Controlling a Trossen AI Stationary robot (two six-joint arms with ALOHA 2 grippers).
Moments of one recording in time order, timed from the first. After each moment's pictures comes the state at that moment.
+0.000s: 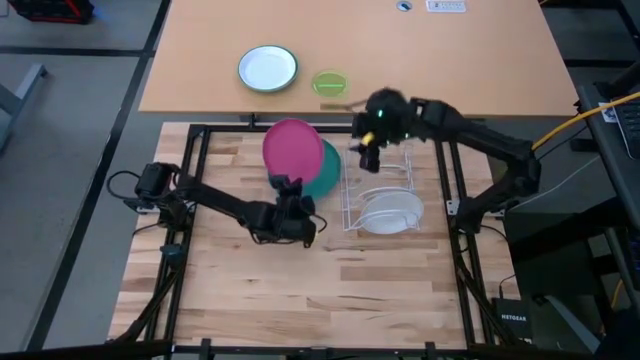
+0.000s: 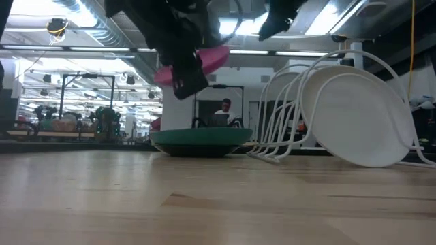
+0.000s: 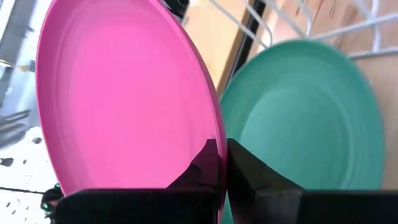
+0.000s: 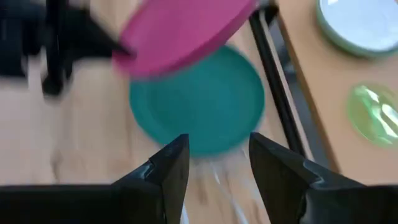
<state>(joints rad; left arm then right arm) -0.20 1.80 1.18 -0.44 -1.29 0.02 -0.37 1.51 1.66 -0.94 -0.08 -0.23</state>
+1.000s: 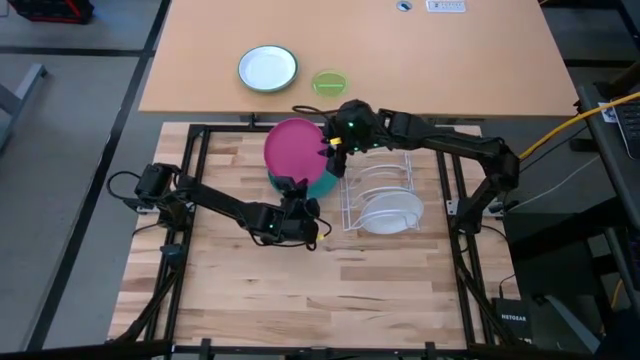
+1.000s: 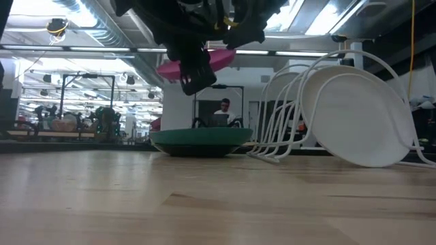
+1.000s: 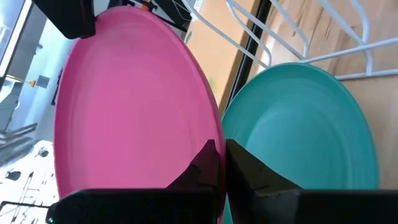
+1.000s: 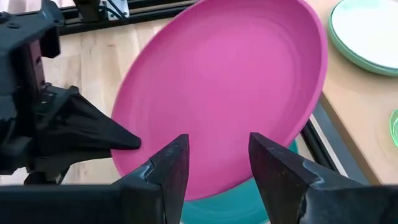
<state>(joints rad) -0.22 1.80 1.18 -0.25 -1.30 0.22 -0.30 1.68 1.66 -0.67 -0.01 -0.06</state>
